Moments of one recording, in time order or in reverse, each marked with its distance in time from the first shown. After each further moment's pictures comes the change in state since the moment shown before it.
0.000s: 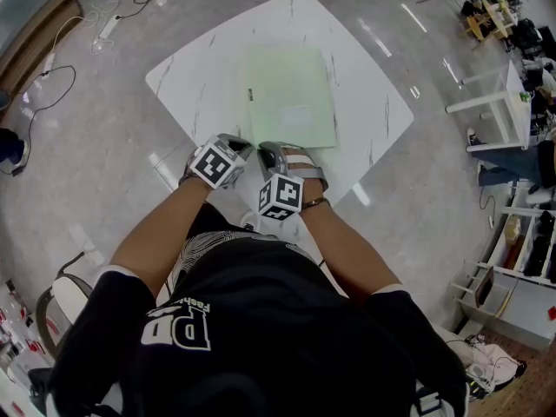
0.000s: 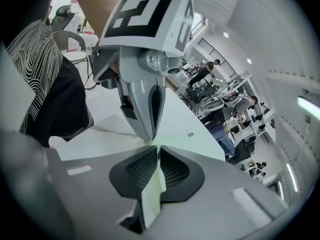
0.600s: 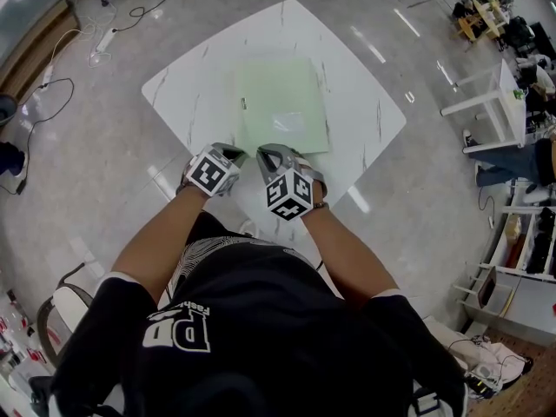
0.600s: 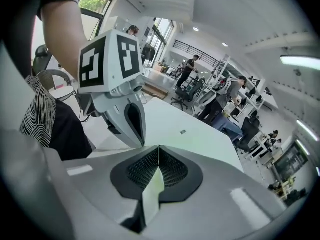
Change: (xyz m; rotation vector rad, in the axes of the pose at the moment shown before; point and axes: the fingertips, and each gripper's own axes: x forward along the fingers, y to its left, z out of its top) left arm 0.001 -0.001 -0.002 -0.003 0.008 0.026; right arm -0.022 -0.026 -0.003 0.337 -0.107 0.055
